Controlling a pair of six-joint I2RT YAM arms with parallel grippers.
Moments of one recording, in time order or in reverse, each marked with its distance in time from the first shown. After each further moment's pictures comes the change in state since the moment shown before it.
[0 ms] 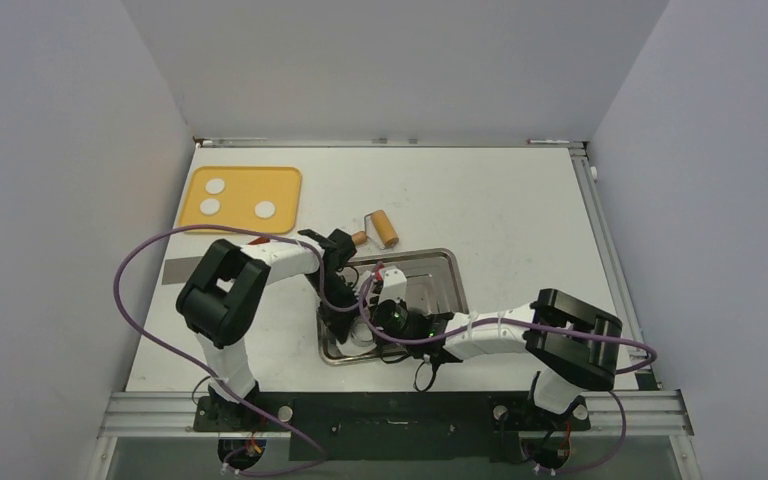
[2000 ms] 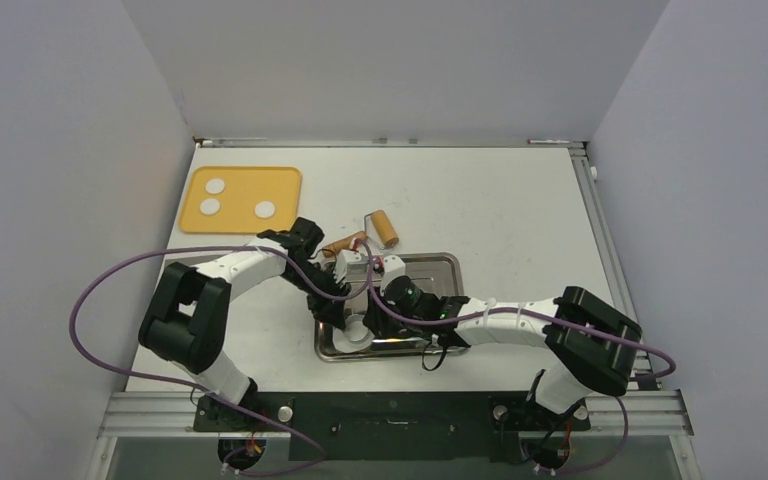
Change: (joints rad) left arm 0.152 -0.193 -0.130 0.145 0.167 0.063; right arm -0.127 -0.086 0.023 -0.052 -0.326 -0.116
